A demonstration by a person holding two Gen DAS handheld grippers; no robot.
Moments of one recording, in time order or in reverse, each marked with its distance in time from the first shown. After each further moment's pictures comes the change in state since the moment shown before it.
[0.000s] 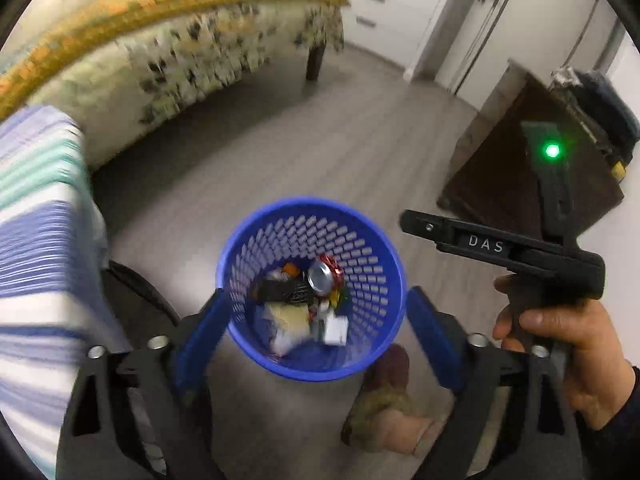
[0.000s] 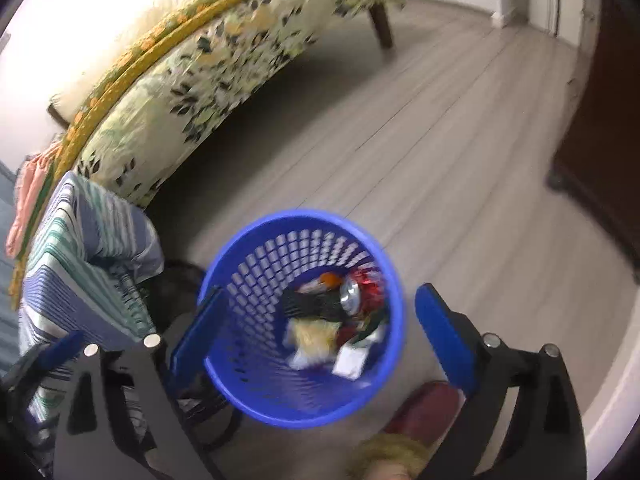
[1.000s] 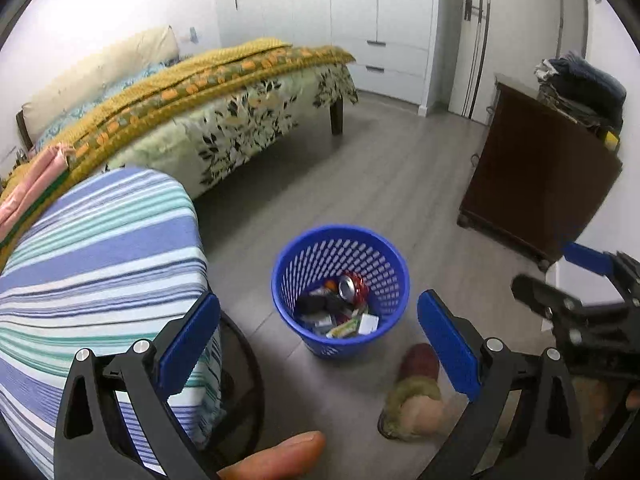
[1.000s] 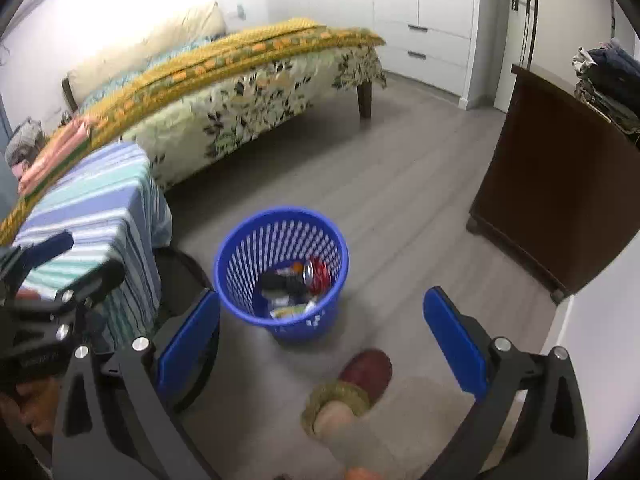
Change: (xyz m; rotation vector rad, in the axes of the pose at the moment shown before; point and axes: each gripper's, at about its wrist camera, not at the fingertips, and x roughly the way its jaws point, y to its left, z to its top) left arm -0.130 -0.055 -0.062 0.103 -0.155 0.202; right arm -0.183 0.052 -0.125 -0.160 -0.200 -0.157
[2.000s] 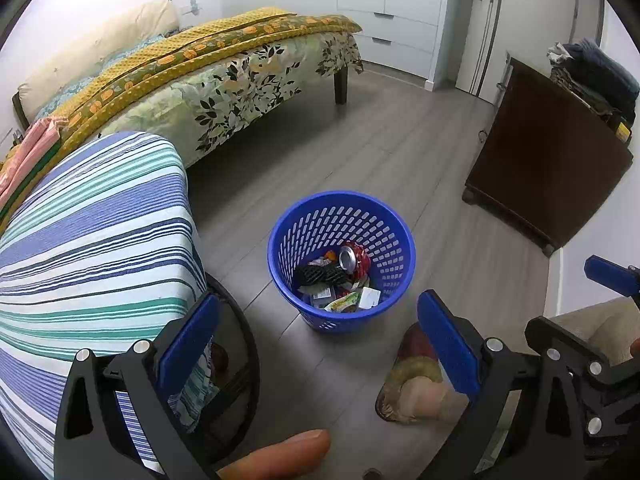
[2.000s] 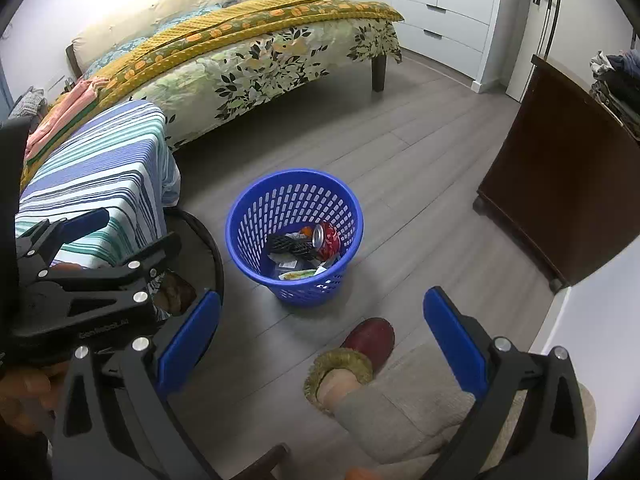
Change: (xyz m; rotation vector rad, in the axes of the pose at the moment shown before) left arm 0.031 0.001 -0.013 -0.027 0.096 0.000; right arm -0.002 0.030 -0.016 -0.052 0.104 -0.004
